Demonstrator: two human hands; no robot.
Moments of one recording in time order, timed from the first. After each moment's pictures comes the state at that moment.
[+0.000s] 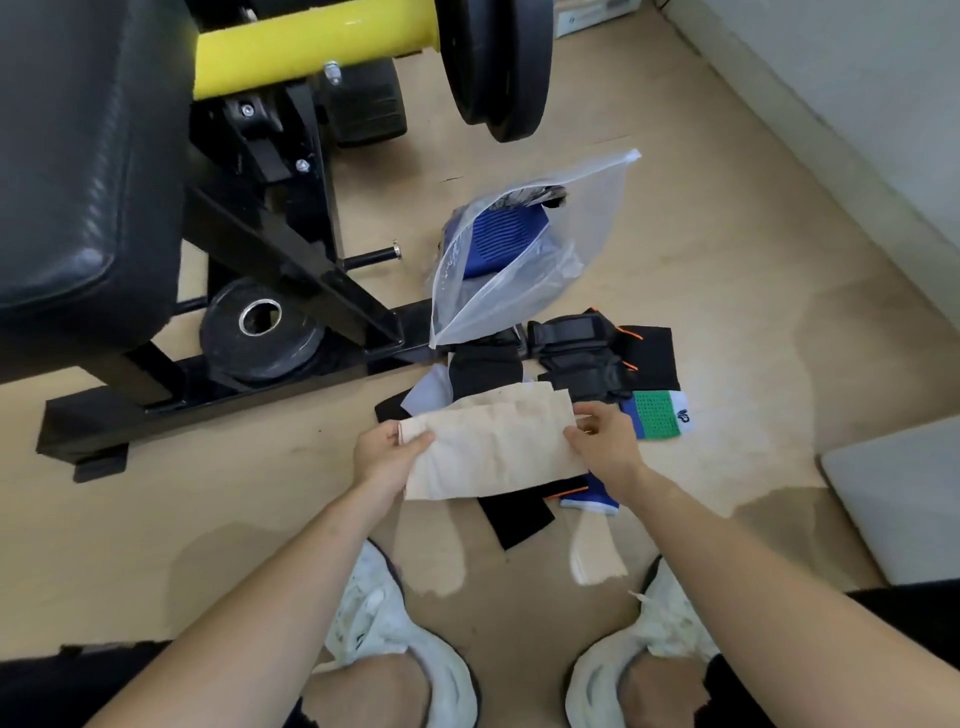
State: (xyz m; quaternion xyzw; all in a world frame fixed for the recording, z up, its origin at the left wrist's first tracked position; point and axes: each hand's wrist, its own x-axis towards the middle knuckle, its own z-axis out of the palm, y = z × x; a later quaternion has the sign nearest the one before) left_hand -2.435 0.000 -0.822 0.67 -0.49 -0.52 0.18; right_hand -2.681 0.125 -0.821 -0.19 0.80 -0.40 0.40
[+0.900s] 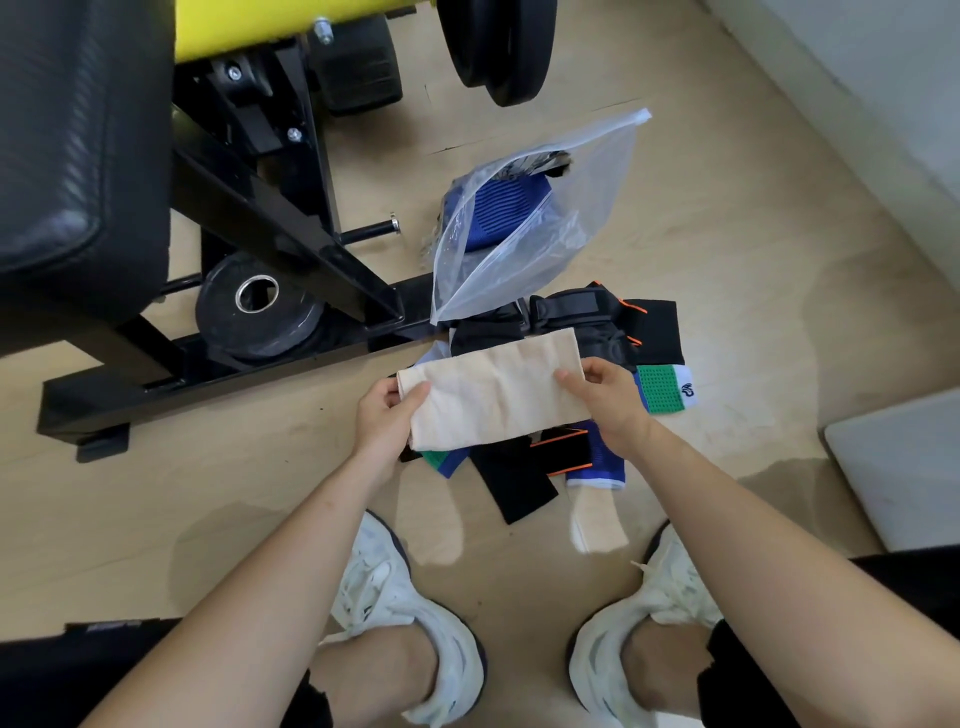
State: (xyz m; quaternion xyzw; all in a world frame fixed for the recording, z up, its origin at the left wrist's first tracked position) left_hand -2.441 -0.009 -0.805 0.63 -0.48 -0.56 0.23; right_hand -2.691 0.107 -0.820 -0.16 0.69 -0.52 0.48
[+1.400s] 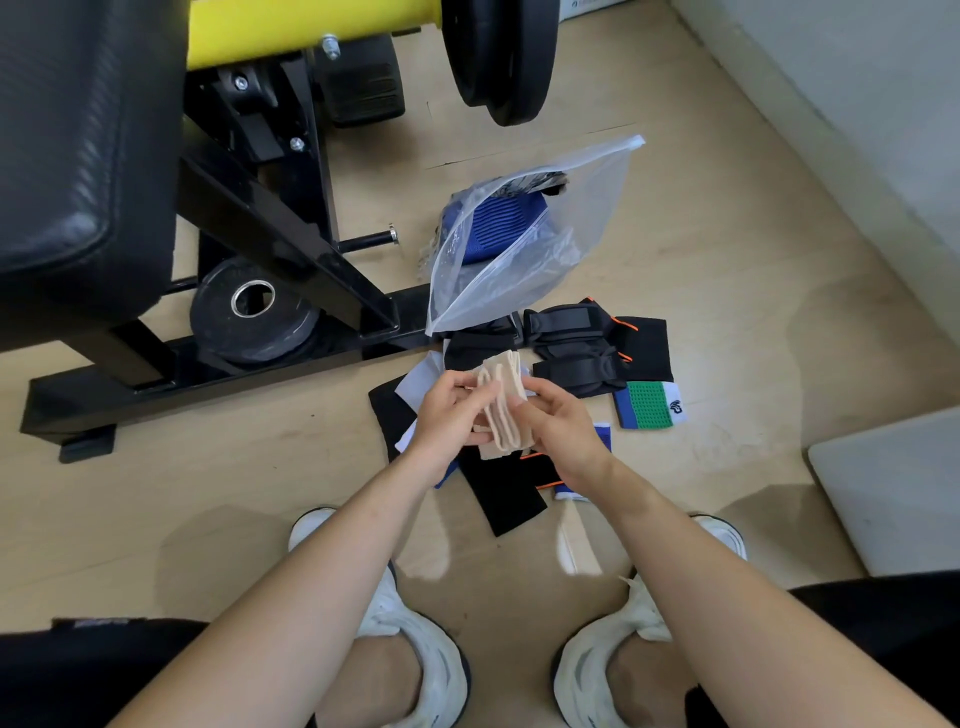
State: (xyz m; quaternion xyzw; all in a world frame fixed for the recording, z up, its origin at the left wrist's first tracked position) left_hand -2.507 0.025 -0.768 0.53 -0.48 -0.67 0.18; right_hand -2.642 0.112 -0.791 -0.22 0.60 -0.54 0.55
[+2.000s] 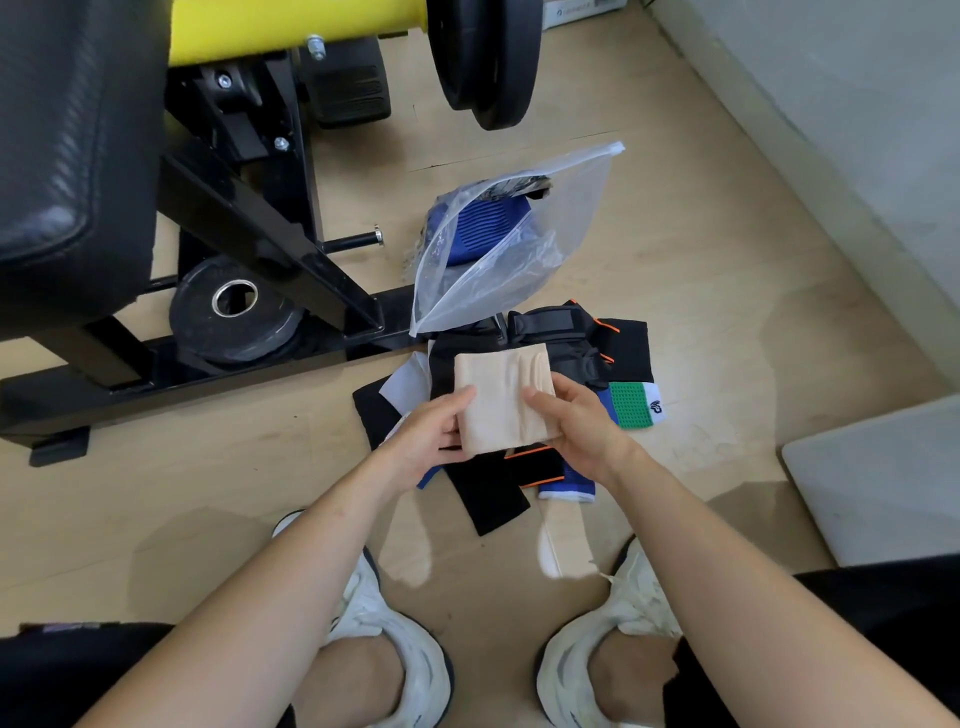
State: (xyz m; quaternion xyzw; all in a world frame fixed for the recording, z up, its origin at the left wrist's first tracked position) left_hand -2.489 0.021 -0.773 0.49 -0.43 -0.76 0.04; right_hand -2.678 0.120 -0.781 -0.13 0.56 -0.54 0.61
